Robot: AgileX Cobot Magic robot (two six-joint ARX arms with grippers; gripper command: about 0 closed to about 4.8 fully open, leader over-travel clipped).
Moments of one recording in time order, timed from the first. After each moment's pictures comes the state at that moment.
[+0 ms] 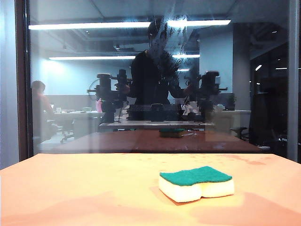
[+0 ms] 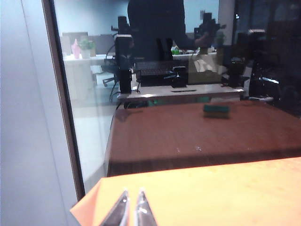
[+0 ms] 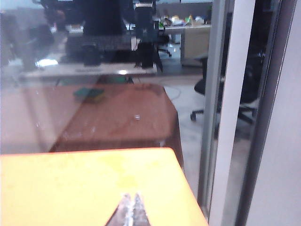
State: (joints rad) left arm 0.01 0.00 0.01 0.16 0.15 0.05; right arm 0.12 0.00 0.12 -0.07 0.16 0.03
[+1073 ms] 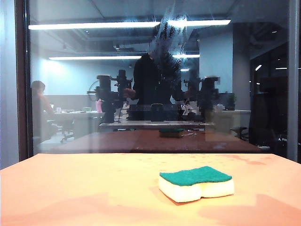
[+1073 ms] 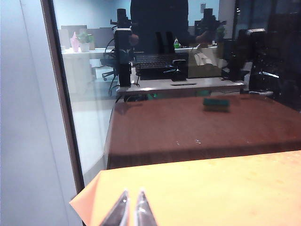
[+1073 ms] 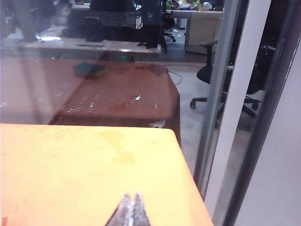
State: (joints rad) left arm 0.01 0.00 0.01 0.14 0.15 0.05; right arm 0.13 0.00 0.05 -0.06 0.13 -0.04
